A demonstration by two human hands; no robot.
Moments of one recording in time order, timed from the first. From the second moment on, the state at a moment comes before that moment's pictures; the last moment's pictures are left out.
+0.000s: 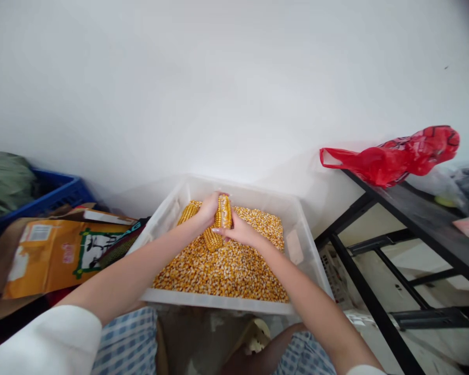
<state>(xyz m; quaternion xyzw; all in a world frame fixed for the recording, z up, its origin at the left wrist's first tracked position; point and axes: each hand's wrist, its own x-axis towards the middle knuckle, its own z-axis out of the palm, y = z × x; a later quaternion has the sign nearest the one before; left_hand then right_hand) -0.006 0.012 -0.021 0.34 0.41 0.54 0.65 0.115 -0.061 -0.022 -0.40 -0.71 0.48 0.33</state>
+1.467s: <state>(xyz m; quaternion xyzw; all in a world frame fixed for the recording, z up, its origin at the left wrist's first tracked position) 0.011 -0.014 -0.027 0.38 0.31 0.50 0.71 0.097 -0.049 -0.044 -0.43 -0.53 0.48 0.55</state>
